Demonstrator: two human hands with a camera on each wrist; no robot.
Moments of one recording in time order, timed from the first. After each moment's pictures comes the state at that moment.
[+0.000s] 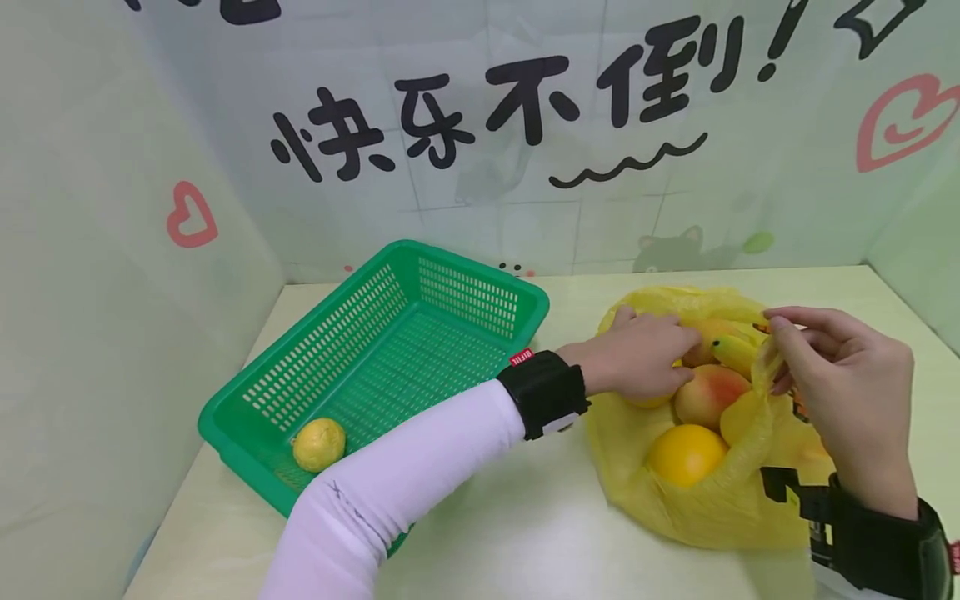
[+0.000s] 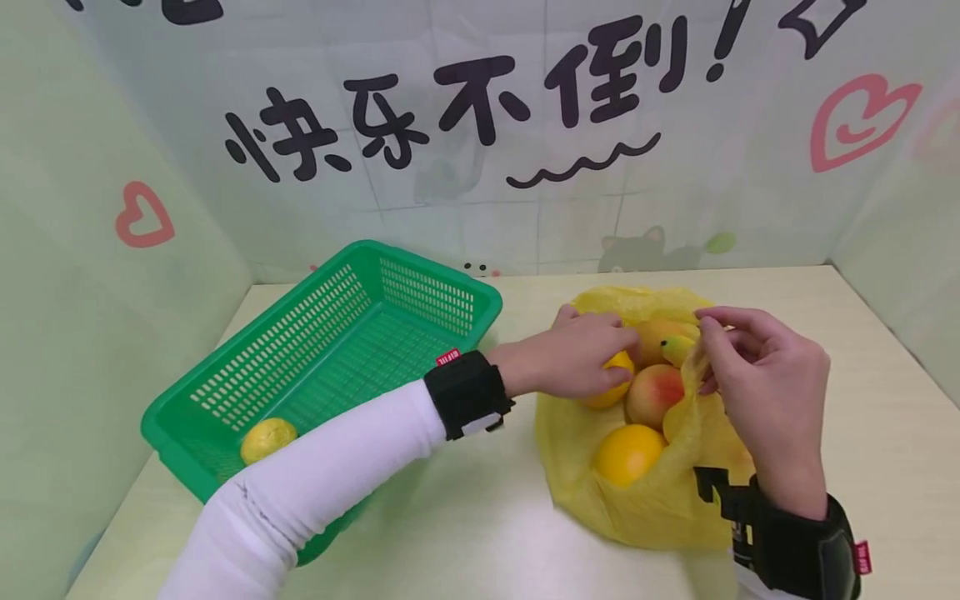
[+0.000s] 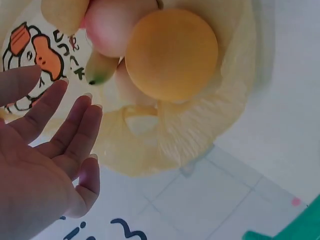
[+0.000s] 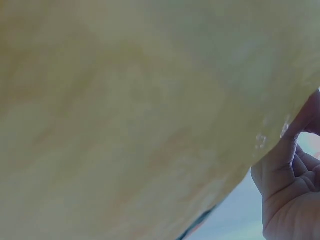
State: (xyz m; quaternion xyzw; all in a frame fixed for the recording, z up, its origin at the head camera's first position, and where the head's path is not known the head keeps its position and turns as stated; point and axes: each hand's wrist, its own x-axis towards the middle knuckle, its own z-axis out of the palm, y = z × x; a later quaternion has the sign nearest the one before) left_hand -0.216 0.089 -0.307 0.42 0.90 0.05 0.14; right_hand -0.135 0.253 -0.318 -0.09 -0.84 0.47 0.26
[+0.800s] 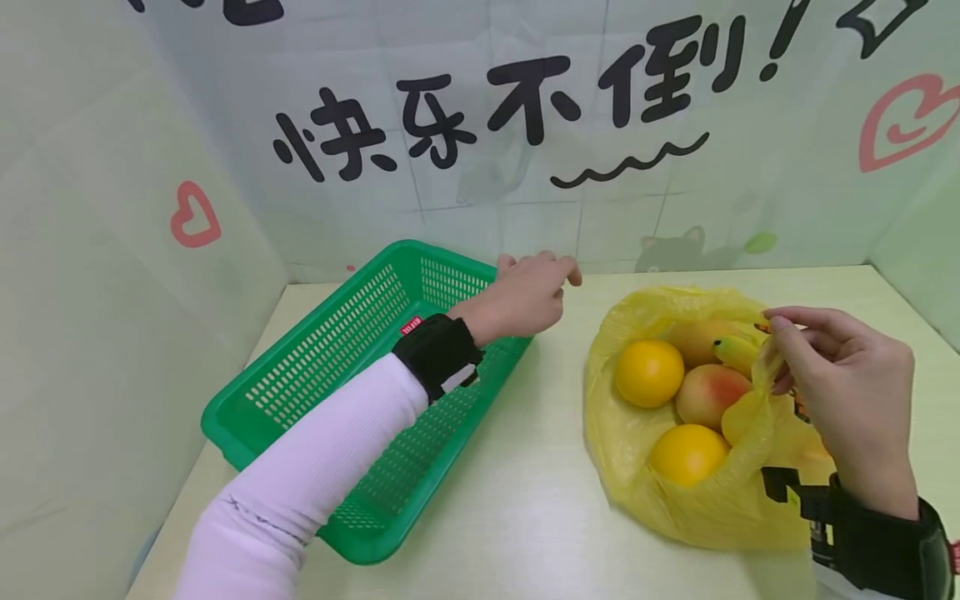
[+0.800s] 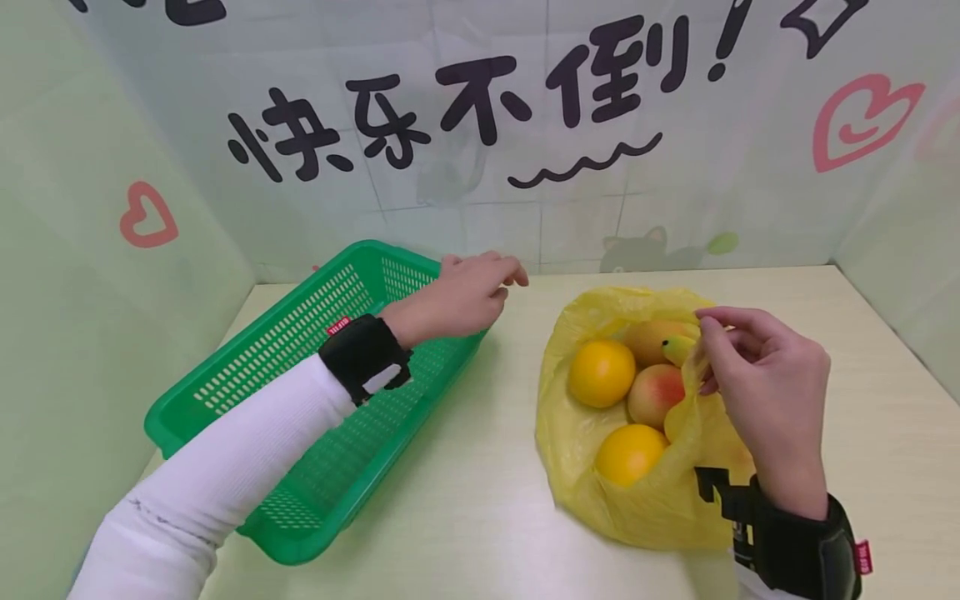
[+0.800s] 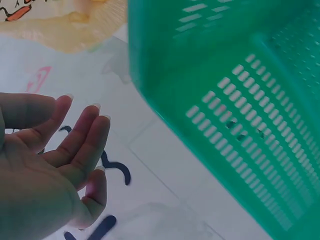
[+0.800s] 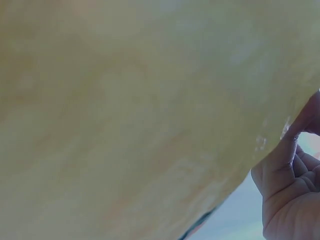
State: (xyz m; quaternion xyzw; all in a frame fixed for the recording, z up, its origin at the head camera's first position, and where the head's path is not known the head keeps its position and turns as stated) left_hand -0.254 -0.014 -0.283 0.29 0.94 0.15 0.10; right_hand -0.135 0.255 -0.320 -0.08 -0.84 0.46 0.26
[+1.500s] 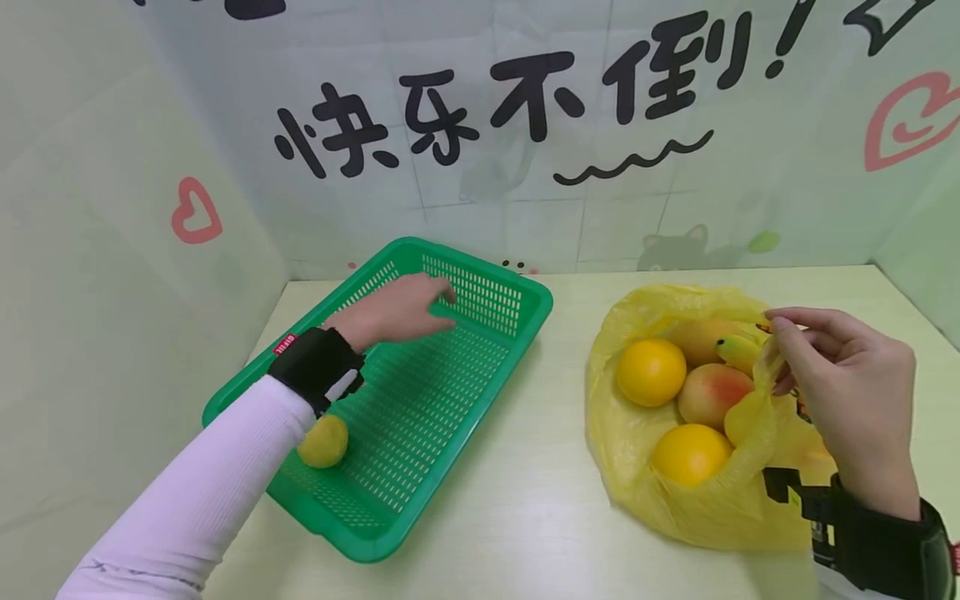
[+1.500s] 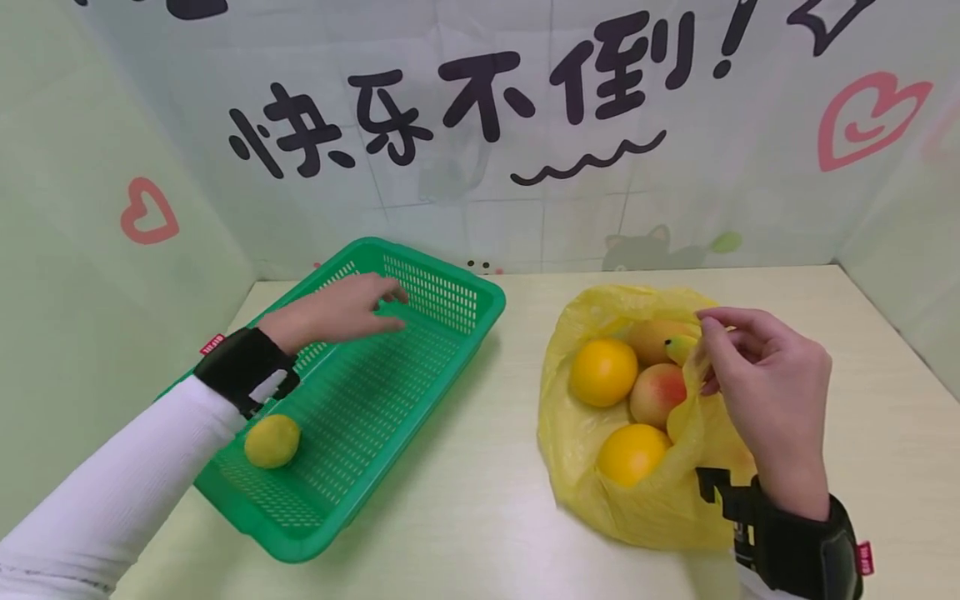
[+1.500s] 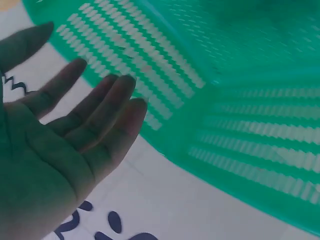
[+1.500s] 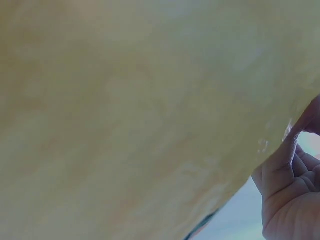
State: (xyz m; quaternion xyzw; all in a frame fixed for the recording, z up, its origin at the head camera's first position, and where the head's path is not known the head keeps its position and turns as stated) left_hand -0.262 -0.139 -0.303 0.24 0.96 0.11 0.14; right_hand -0.136 0.252 -0.322 -0.09 -0.84 0.47 0.26
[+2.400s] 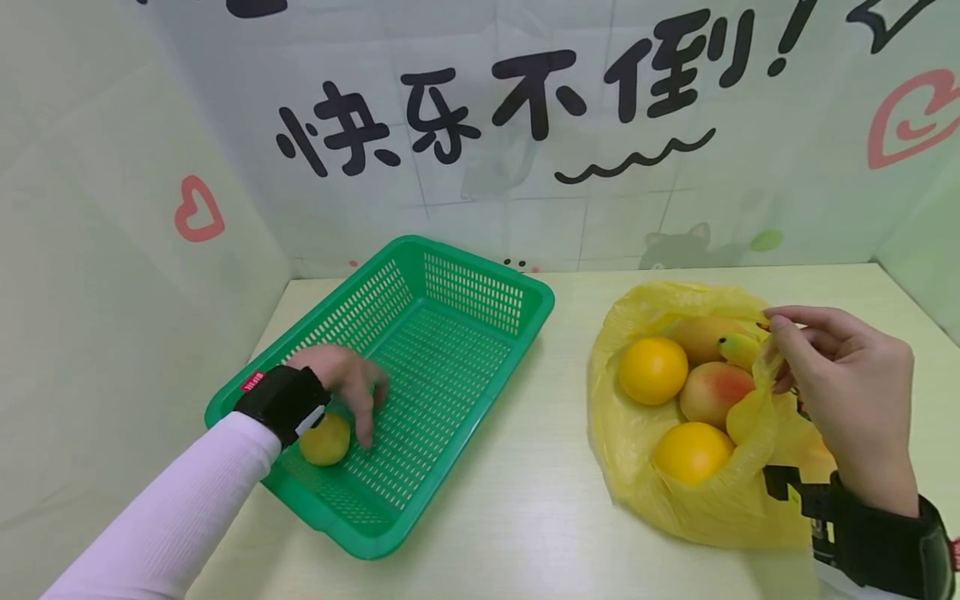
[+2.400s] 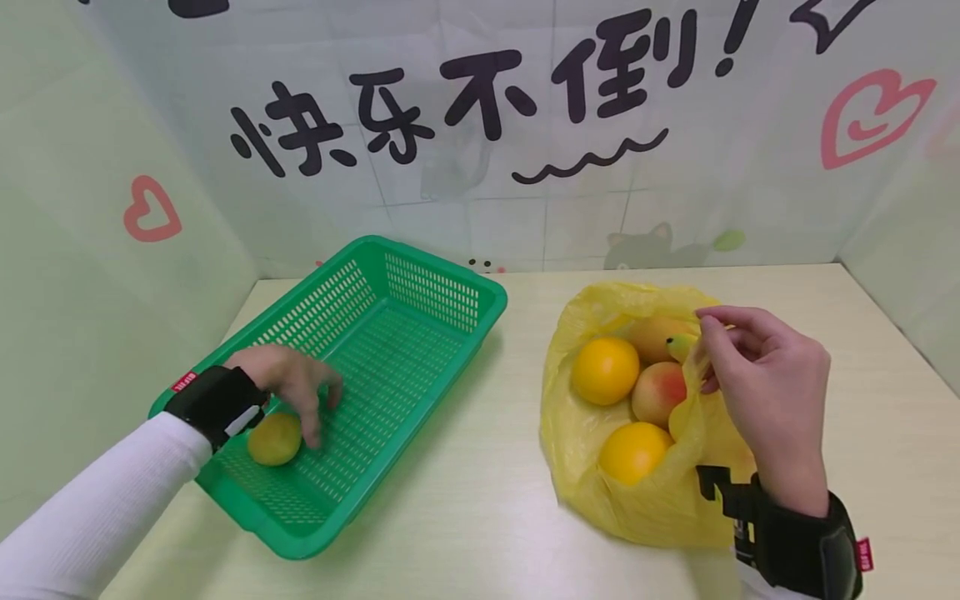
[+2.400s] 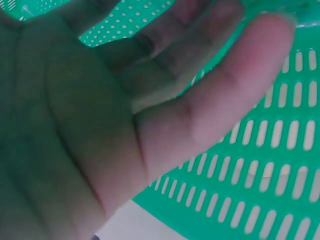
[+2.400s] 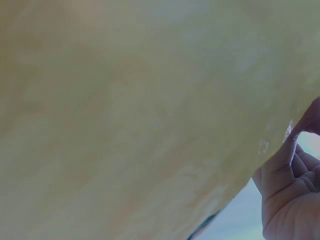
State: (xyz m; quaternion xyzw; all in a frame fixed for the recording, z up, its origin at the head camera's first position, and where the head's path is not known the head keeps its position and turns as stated) left_hand -0.228 -0.199 -0.334 0.04 0.90 0.00 0.42; right_hand -0.138 0.254 -0.323 -0.08 -0.84 0.47 0.25
